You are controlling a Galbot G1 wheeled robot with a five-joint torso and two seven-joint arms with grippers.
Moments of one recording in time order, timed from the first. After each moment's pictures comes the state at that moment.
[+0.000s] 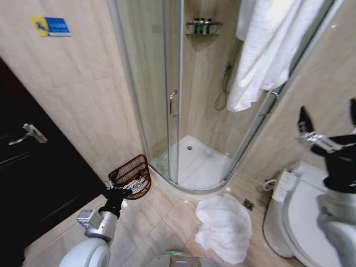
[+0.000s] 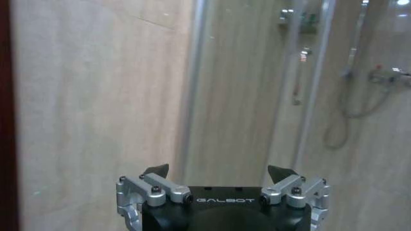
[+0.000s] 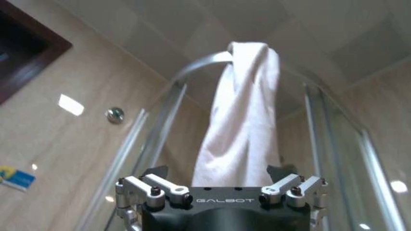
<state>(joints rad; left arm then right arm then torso) 1.83 -1.53 -0.68 -2.49 -0.27 0.23 0.08 -1.51 1.01 1.24 2.45 0.79 0.25 -0.14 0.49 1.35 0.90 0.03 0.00</state>
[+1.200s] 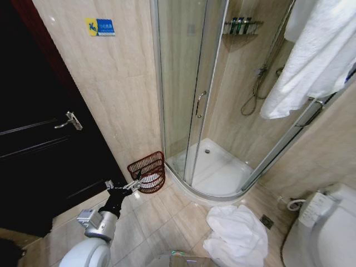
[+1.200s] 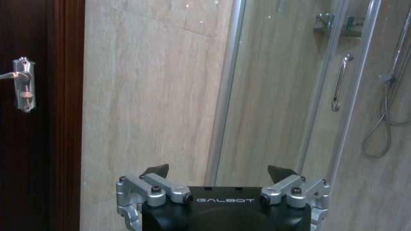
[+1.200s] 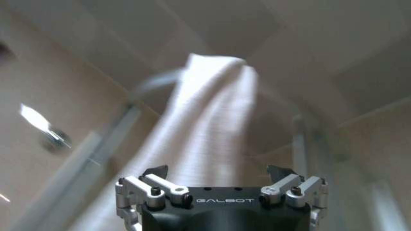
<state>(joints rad) 1.83 -1.53 -0.68 -2.49 -0.27 0.23 0.08 -0.80 0.20 1.13 1.76 1.14 0.03 -0.04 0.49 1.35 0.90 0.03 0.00</state>
